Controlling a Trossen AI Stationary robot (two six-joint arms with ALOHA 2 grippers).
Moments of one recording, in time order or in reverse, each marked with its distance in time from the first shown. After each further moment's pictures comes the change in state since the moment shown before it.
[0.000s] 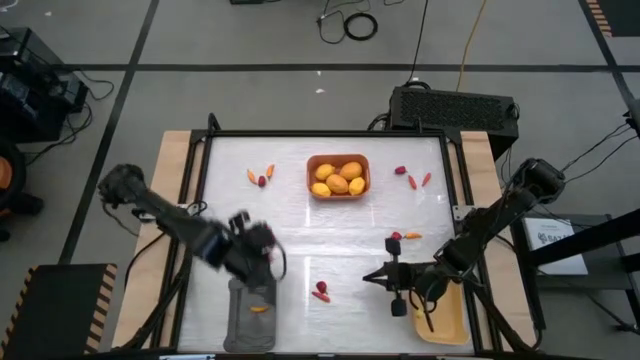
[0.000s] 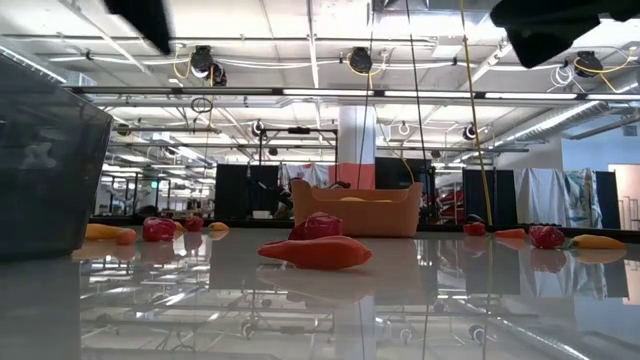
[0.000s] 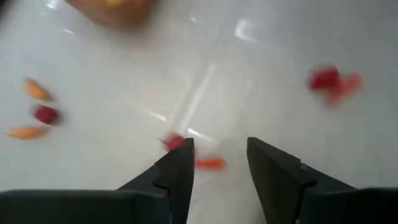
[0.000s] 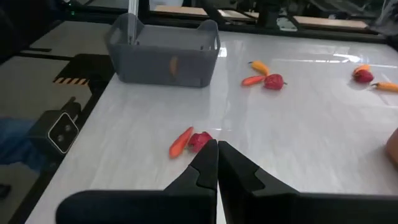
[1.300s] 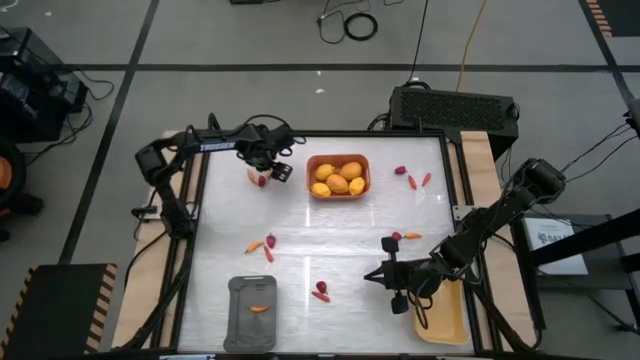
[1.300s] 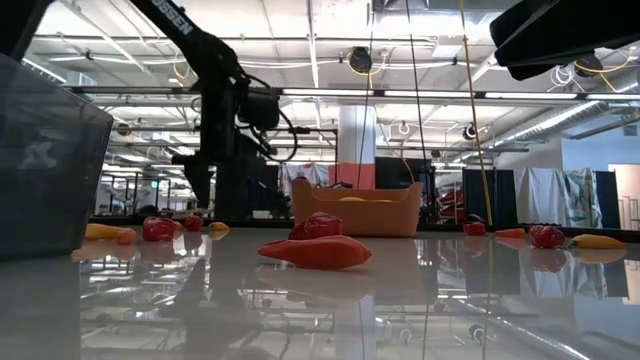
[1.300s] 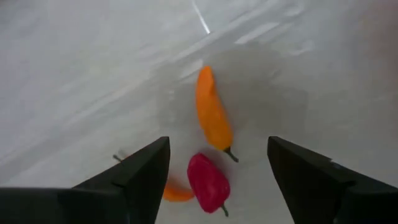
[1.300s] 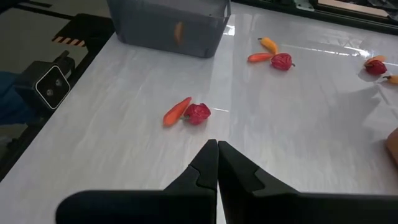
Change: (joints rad) left arm 1.084 0.304 -0.167 0.281 0.327 0.414; right arm -0.035 0.000 0.000 -0.096 -0.087 -0.078
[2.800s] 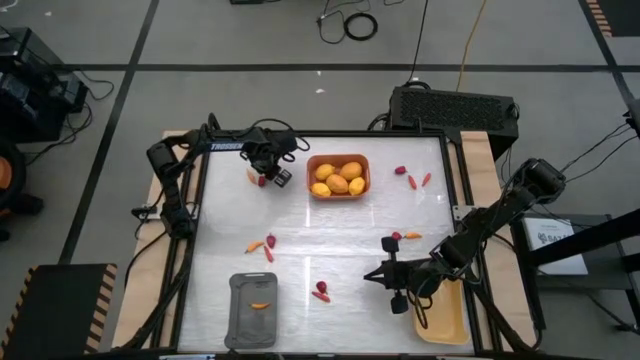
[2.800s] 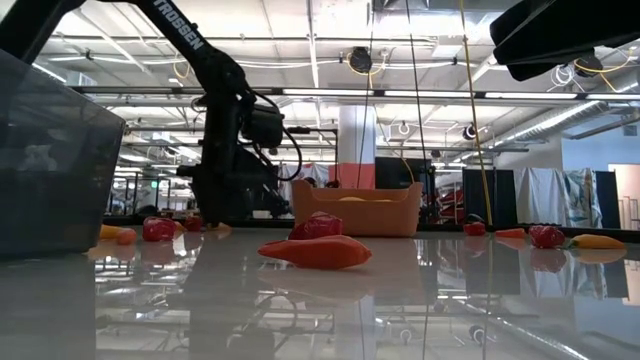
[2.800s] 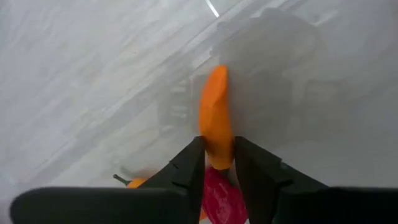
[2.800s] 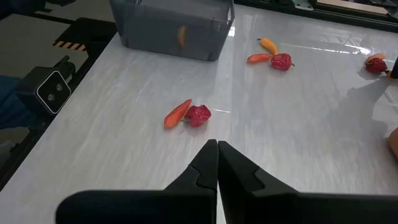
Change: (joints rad) left arm 0.000 0.083 0.009 -0.003 -0.024 0.124; right arm 0.000 0.000 0.000 0.006 0.001 0.020
